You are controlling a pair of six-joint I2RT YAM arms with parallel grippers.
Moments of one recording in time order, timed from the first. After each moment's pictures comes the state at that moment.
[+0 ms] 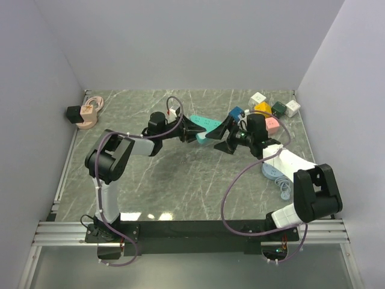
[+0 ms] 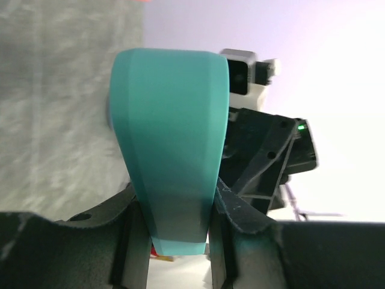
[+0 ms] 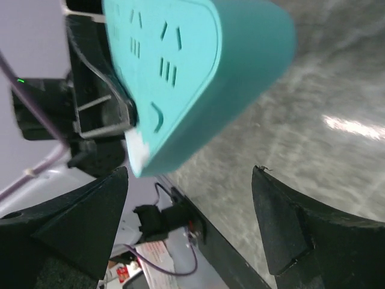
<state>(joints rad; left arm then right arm) -0.45 1.98 1.02 0.82 0.80 -1.52 0.25 1.45 0.82 0.03 -0.63 0.99</state>
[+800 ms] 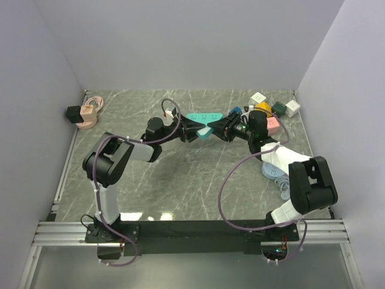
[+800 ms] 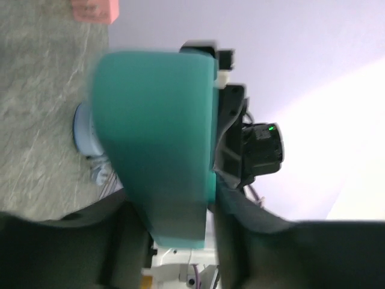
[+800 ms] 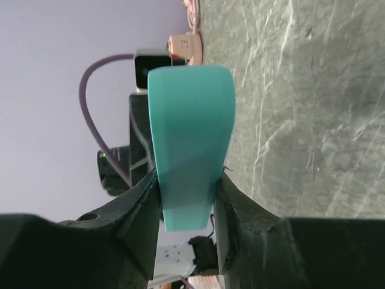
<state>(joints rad) -0.49 1.95 0.92 1.09 0.64 -1.71 0.25 1.53 0.81 0.41 -0.61 1.31</state>
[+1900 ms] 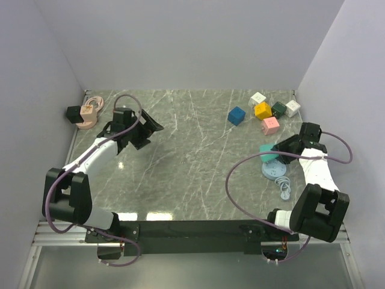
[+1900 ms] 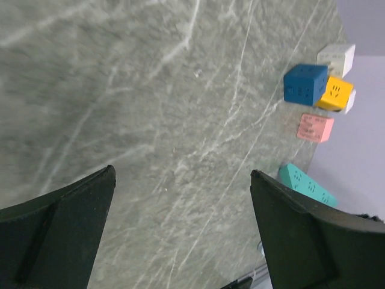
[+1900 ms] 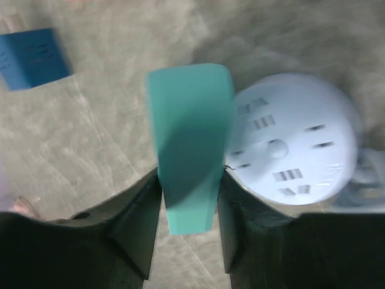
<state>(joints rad) -0.22 1.44 0.95 -0.20 0.23 -0.95 -0.32 1.28 0.85 -0.58 -0.17 0.82</state>
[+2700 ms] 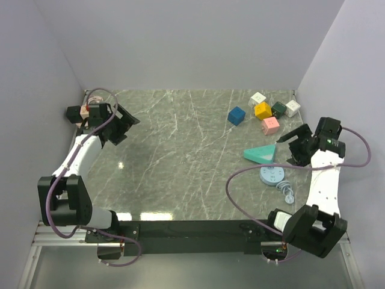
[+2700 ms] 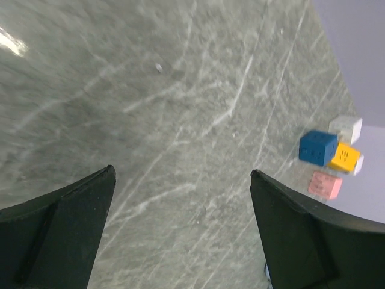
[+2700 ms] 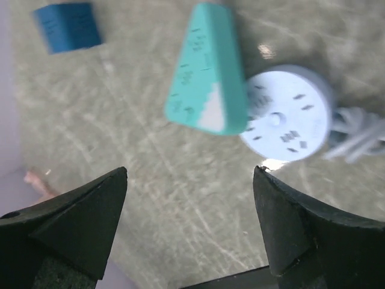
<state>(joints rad) 0.02 1.40 1.02 -0.34 0.20 -0.83 -0.44 1.16 1.07 -0.95 -0.23 0.70</state>
